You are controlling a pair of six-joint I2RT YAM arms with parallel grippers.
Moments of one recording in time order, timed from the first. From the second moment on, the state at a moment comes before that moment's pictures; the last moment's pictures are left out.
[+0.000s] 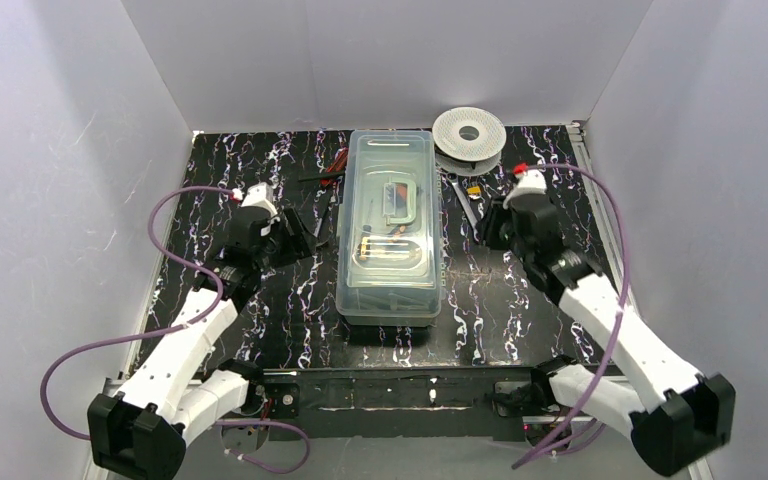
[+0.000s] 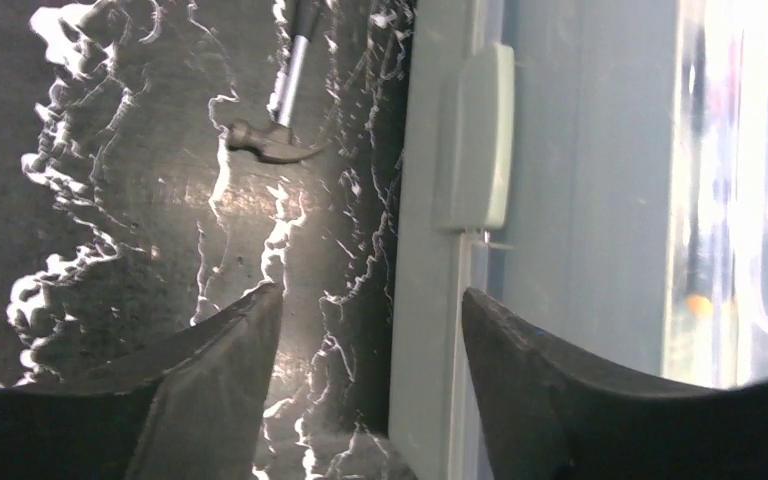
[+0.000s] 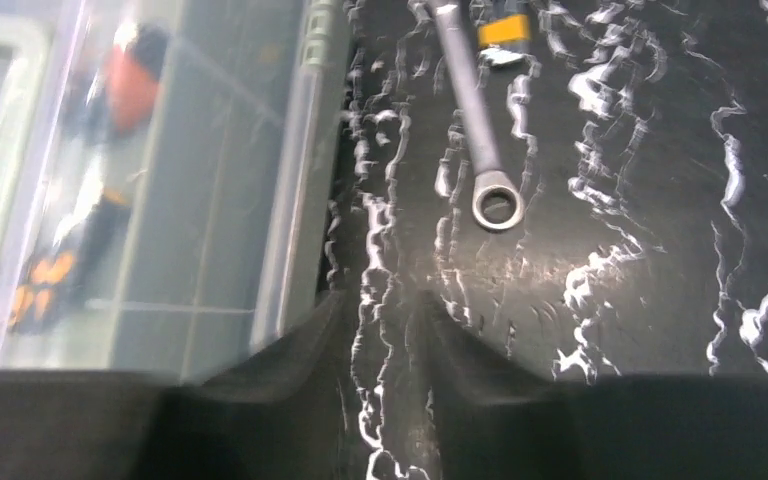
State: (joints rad) left arm -0.32 0.95 0.76 -0.41 0.00 -0.54; right arm 0.48 1.06 0.93 -0.41 0.11 0.41
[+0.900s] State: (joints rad) left arm -0.31 0.96 0.43 0.05 -0.33 -0.10; right arm 0.27 1.32 0.17 0.95 0.47 -0.09
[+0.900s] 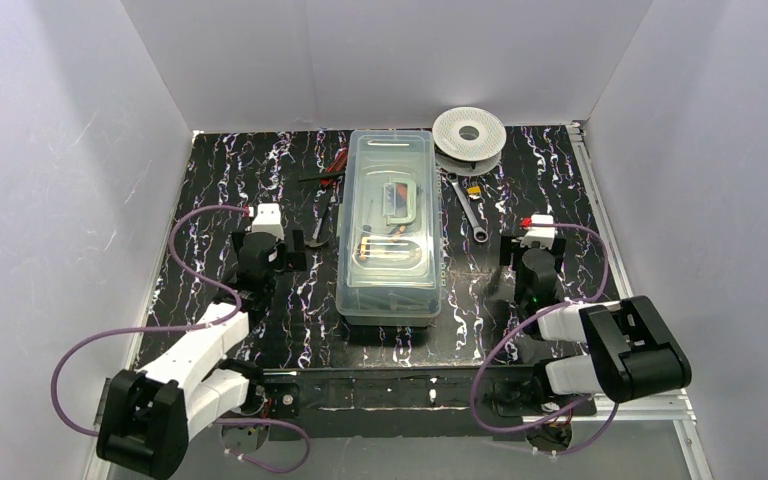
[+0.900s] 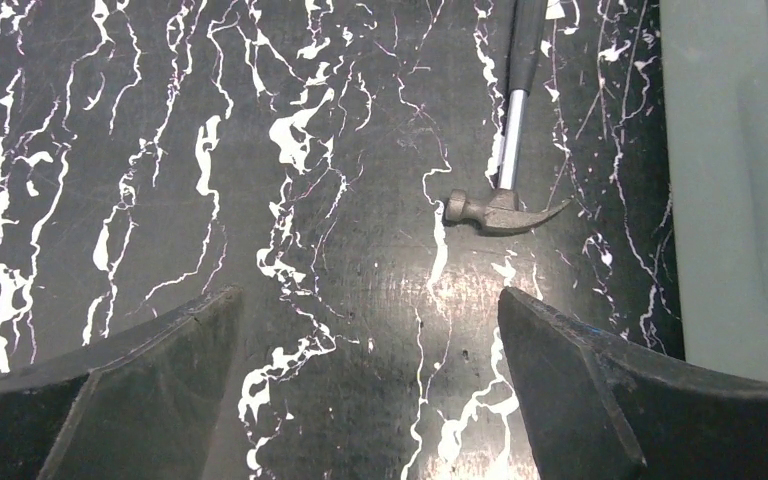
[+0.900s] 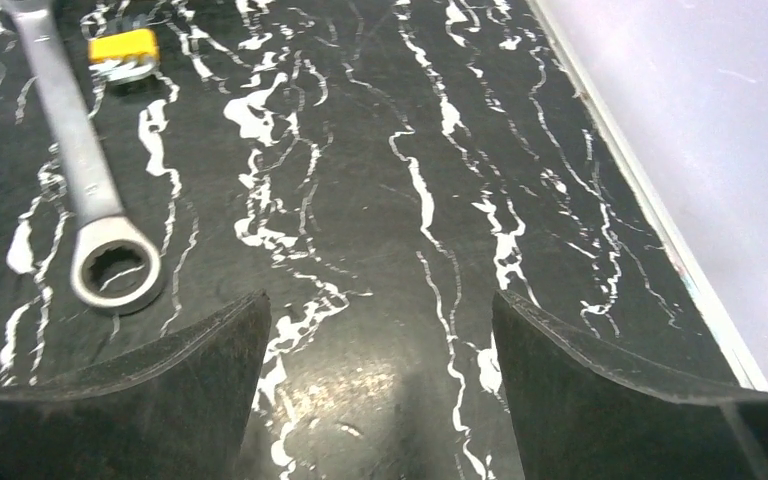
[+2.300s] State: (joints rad) left arm -0.04 1.50 0.27 0.87 -0.12 -0.01; right arm 0.02 1.33 0.22 0.90 0.13 0.06
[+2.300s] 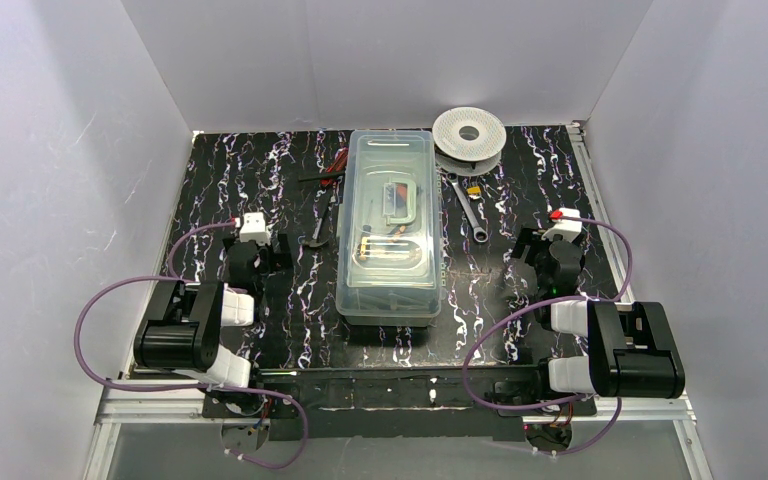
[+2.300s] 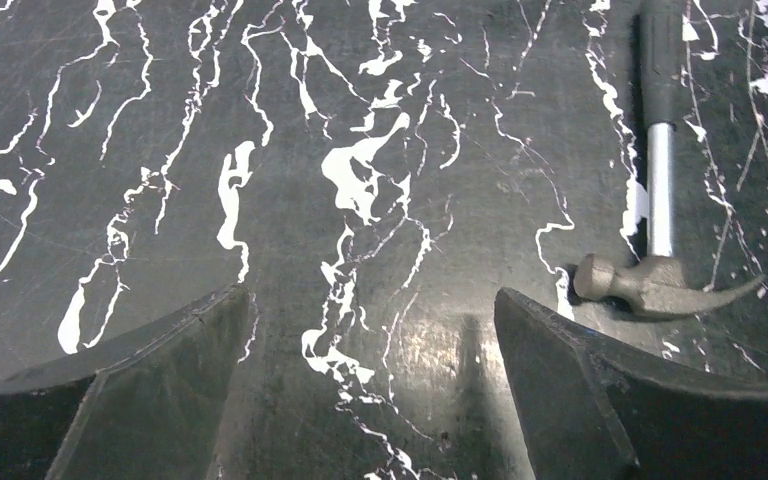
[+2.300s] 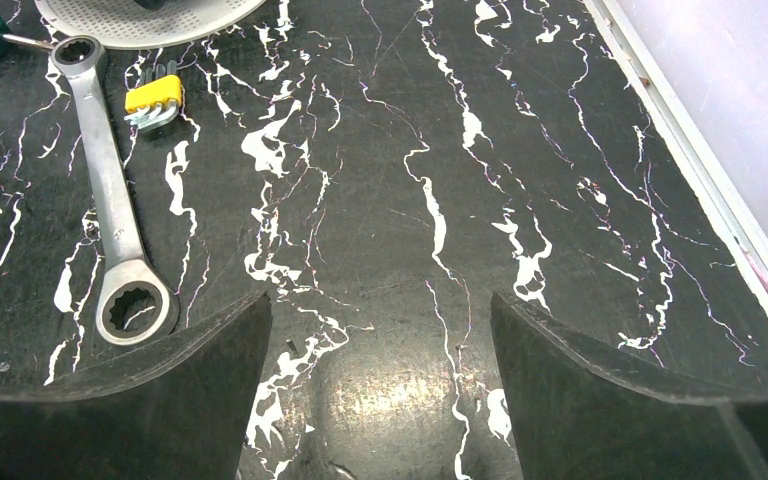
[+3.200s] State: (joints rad) left arm -0.04 1.50 0.26 0.89 -0.22 -0.06; right arm 0.02 1.33 0.22 0.90 0.13 0.06
